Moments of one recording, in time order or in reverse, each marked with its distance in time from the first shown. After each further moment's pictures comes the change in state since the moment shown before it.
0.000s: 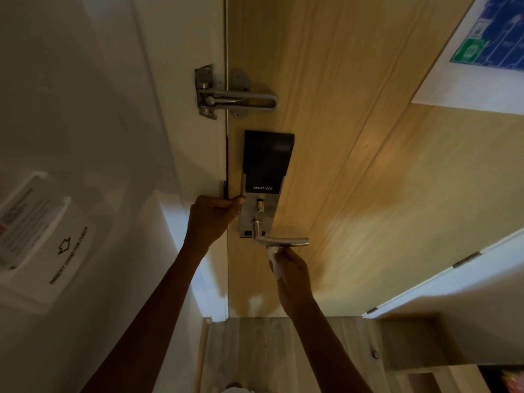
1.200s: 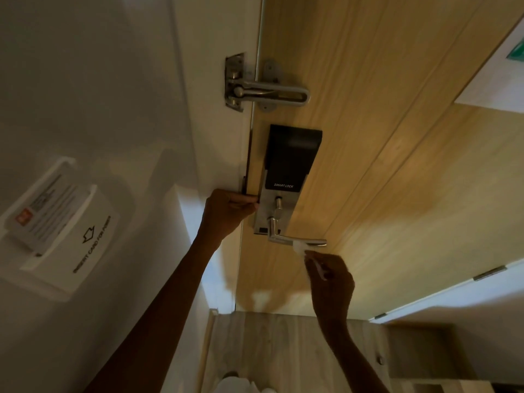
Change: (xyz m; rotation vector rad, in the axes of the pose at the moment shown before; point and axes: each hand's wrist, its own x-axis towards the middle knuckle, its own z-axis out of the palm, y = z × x) left_hand 0.008 -0.006 -0.005 0.012 -0.026 0.043; right_hand -0.012 -0.002 -0.043 -0.690 0.287 -0.664
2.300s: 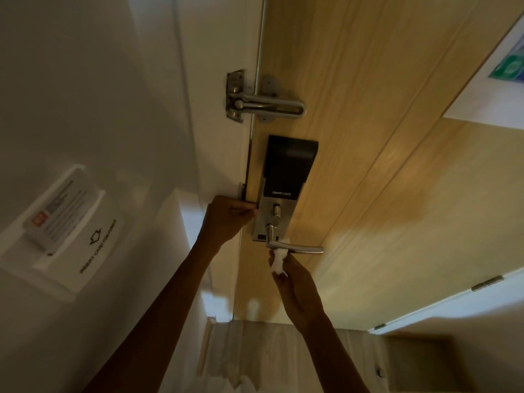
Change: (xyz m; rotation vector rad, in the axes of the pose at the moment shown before) left_hand -0.004 0.010 0.001 0.034 -0.009 -0.024; right_hand 0.004 -0.023 0.038 1.142 -0.377 0.813
